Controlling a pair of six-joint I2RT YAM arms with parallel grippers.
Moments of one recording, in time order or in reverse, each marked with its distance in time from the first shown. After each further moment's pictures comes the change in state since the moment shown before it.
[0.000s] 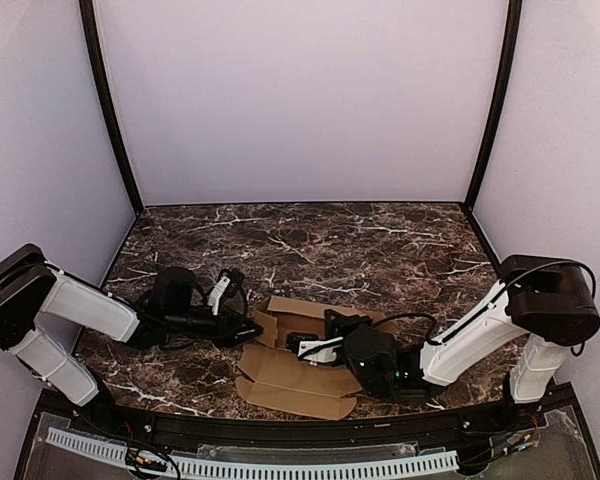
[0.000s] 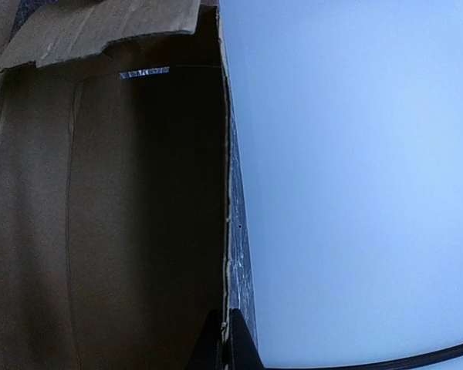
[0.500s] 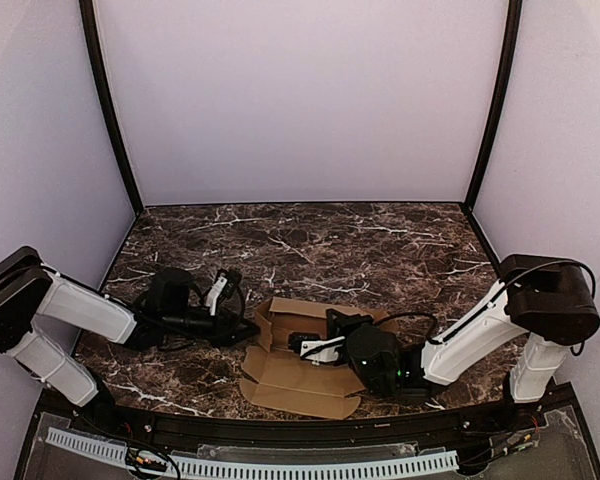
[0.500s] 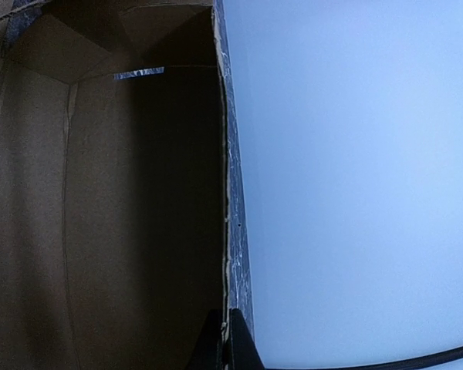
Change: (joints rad) left arm 0.005 -0.030 -0.015 0.004 0.012 -0.033; right arm -0.014 0.000 -0.011 0.014 -0.013 -0.019
